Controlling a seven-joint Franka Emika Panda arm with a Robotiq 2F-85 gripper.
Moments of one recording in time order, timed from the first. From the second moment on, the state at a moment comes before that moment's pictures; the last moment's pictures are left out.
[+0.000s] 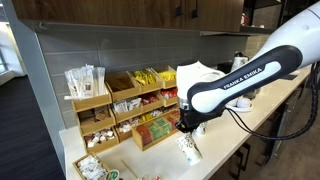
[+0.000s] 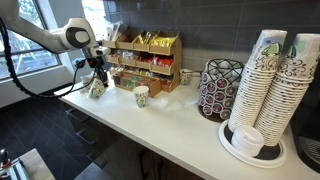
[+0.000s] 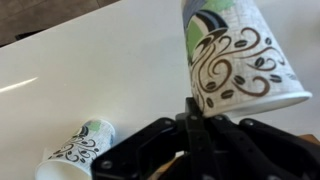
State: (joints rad) arm 0.18 -0.03 0.12 -2.20 -0.20 2.22 0.66
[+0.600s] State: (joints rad) arm 0.04 -0.18 0.10 -2.33 -0.38 2.41 0.96
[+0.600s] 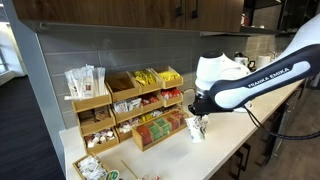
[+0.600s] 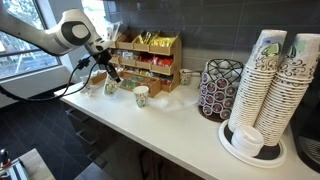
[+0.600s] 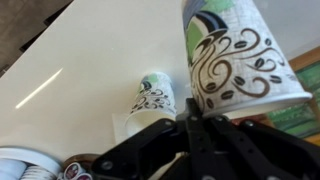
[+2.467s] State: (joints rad) arm -0.14 -0.23 0.12 -2.35 -0.88 2.47 1.86
